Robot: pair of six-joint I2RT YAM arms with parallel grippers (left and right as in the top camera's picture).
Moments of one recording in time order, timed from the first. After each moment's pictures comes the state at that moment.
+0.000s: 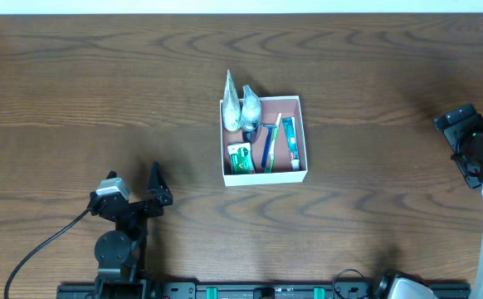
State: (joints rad) left arm -0.05 0.01 0.02 -0.11 -0.11 -0.30; right arm -0.35 1.28 1.22 -1.00 0.08 0.77
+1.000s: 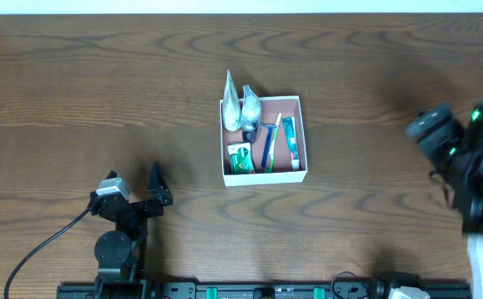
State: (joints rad) left arm -0.05 0.01 0.02 -0.11 -0.11 -0.30; right arm -0.08 1.00 1.22 -1.02 0.08 0.76
